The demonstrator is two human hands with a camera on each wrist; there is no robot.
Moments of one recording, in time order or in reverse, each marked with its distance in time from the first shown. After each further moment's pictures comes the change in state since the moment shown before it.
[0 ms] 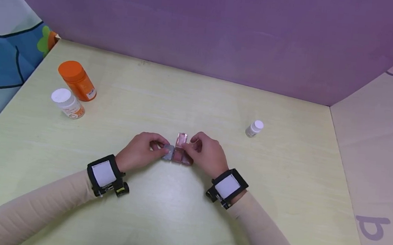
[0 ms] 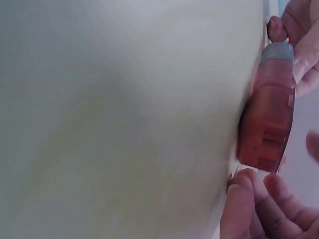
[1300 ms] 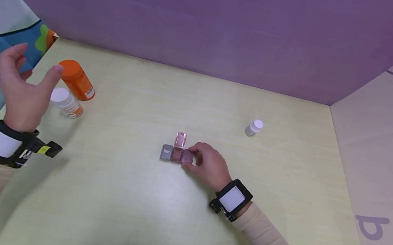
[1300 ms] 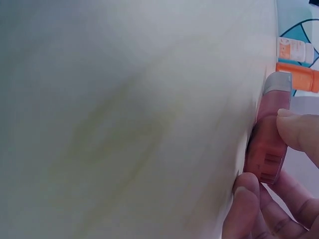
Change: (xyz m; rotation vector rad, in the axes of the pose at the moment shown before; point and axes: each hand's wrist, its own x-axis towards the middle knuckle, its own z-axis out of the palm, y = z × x) left_hand -0.034 -0.023 -0.180 -0.140 0.937 0.111; right_hand -0.028 0.010 0.004 -0.009 -0.022 -0.172
